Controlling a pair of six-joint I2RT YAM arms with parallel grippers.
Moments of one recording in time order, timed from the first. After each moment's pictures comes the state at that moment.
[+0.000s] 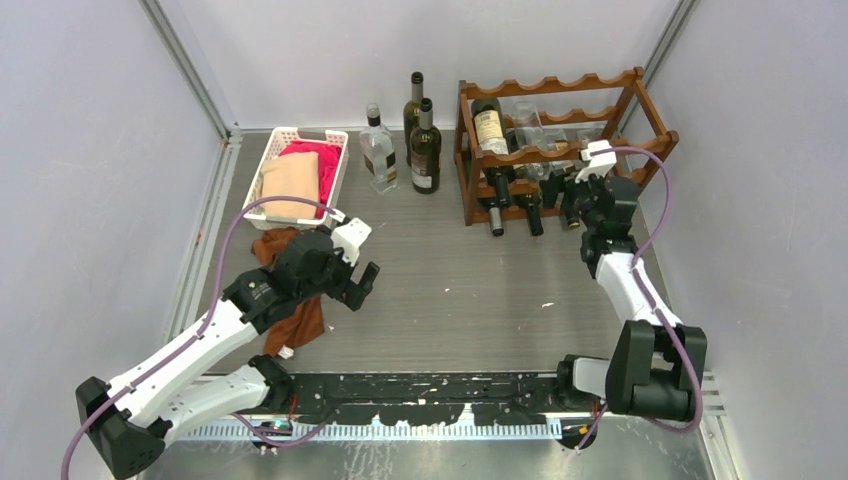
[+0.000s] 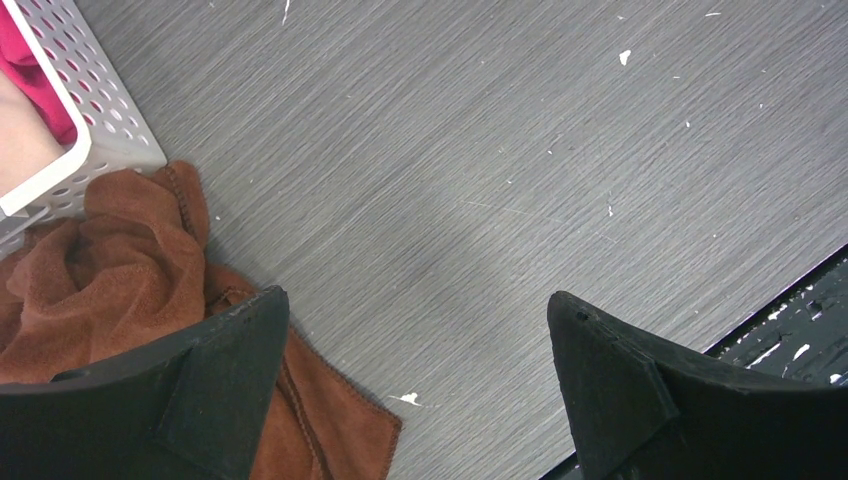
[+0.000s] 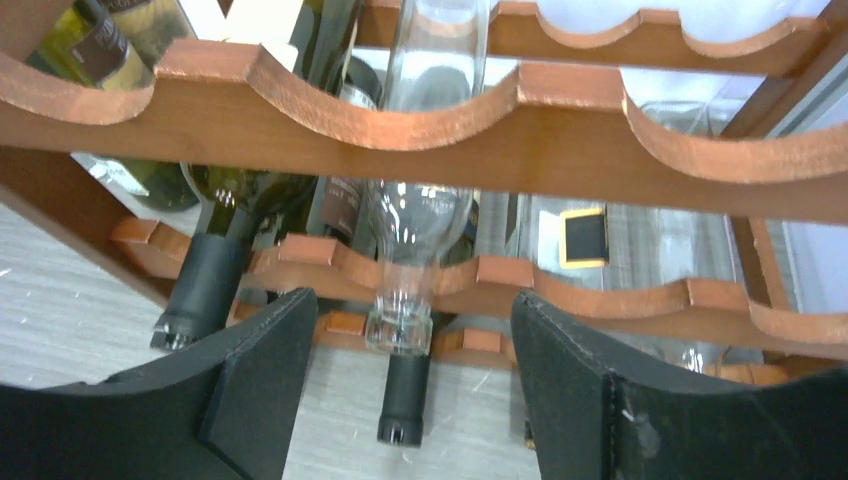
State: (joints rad) left arm -0.73 0.88 0.81 -0.59 -0.09 0.01; right arm -0.12 1.26 0.71 0.43 -0.34 -0.05
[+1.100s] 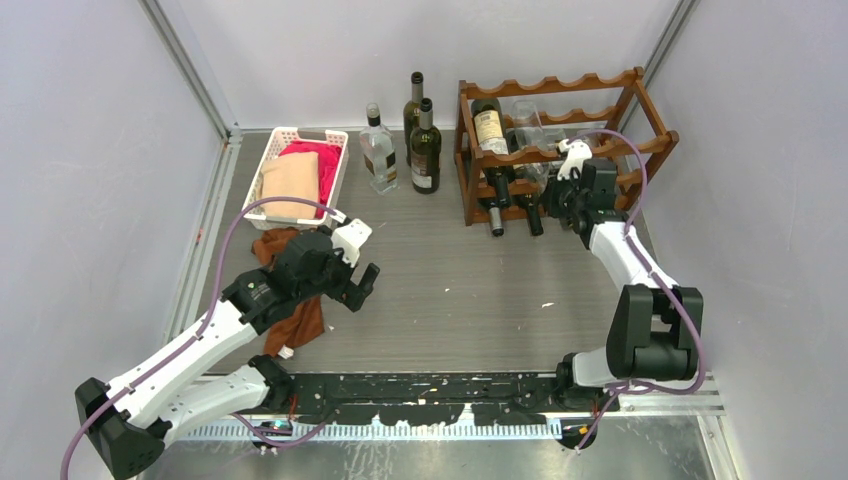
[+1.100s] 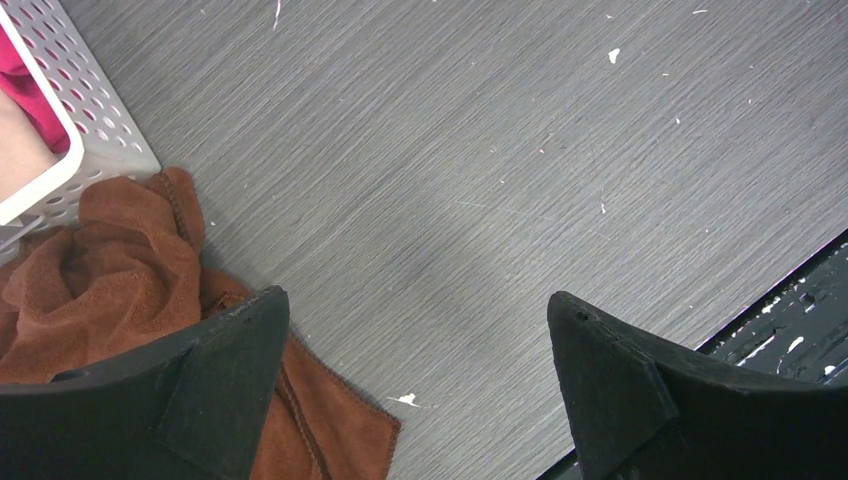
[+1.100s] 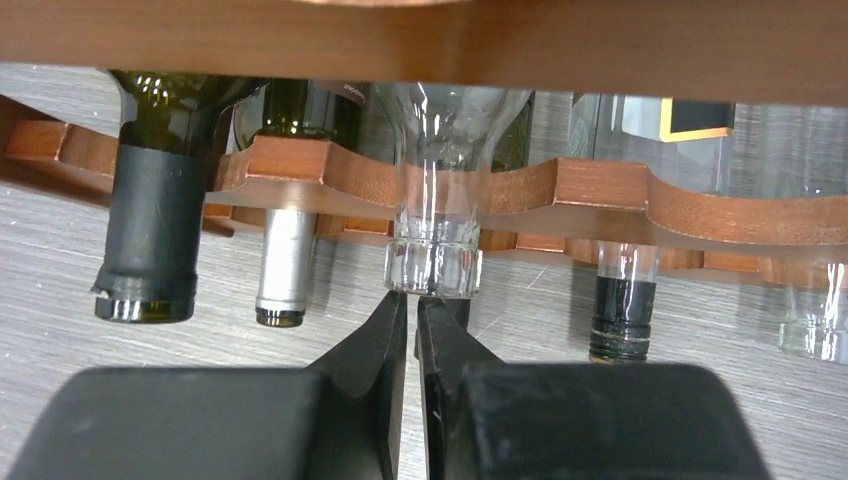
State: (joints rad) left arm -0.73 0.87 0.81 -0.59 -0.07 0.02; right arm -0.07 1.41 0.93 -0.08 -0.30 -0.07
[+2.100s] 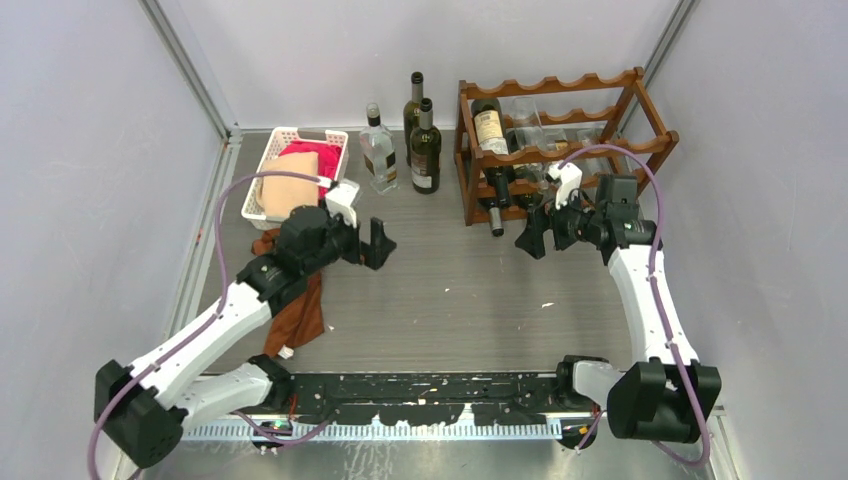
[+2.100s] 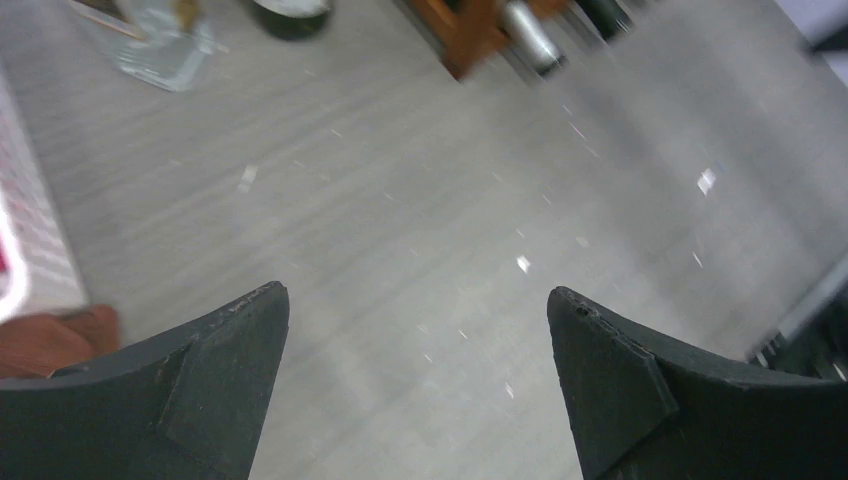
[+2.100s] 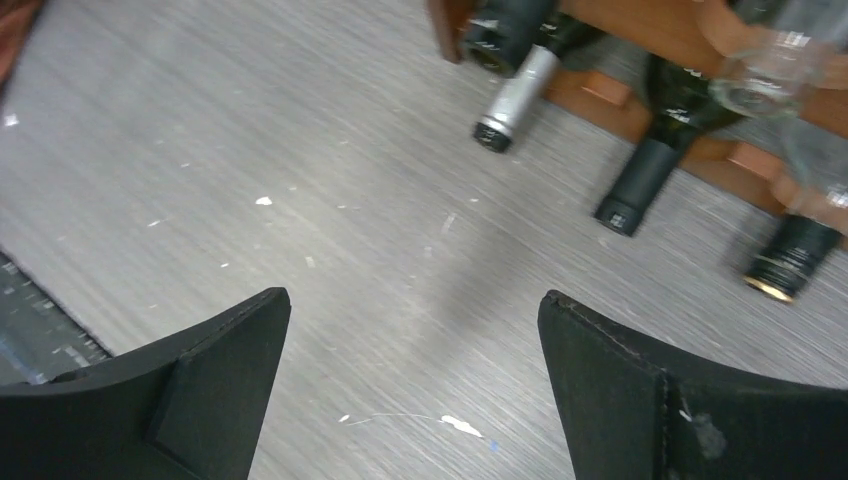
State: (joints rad) left arm -0.66 0.96 0.80 -0.22 0.06 -0.20; right arm -0.08 1.15 1.02 -0.68 -0.61 -0.37
